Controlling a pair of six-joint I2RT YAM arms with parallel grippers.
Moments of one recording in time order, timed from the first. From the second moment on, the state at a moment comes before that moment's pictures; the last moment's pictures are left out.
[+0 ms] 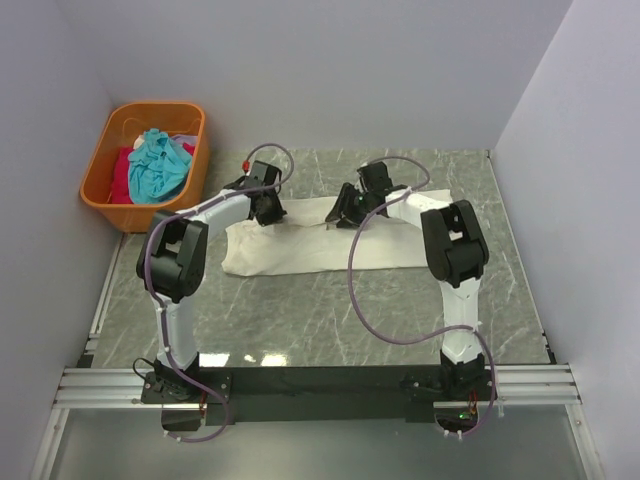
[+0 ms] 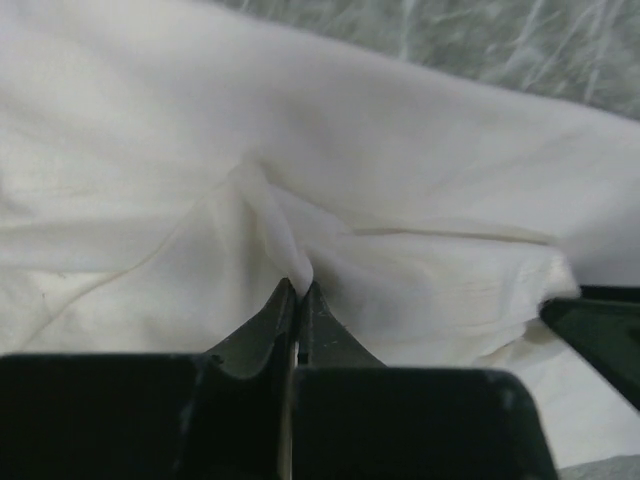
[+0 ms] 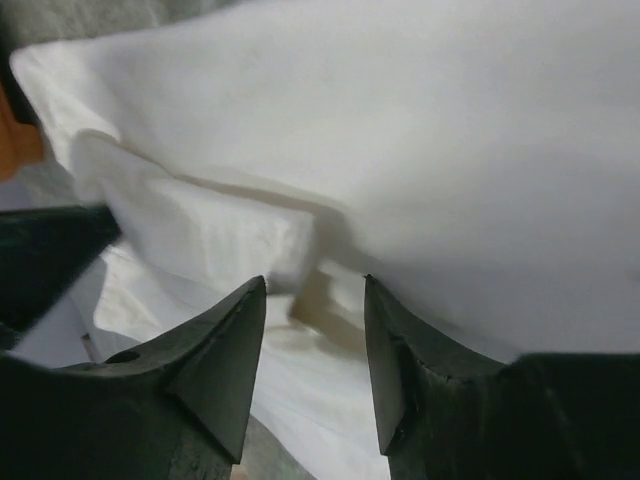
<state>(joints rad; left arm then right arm) -0.38 2.00 1.42 -0.37 -0.07 -0.71 0.35 2.17 1.52 -0.22 -0.44 0.70</state>
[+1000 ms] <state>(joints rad) -0.38 2.06 1.54 -0.28 -0.07 -0.54 0.34 1.75 1.12 -0.26 -0.23 0.49</state>
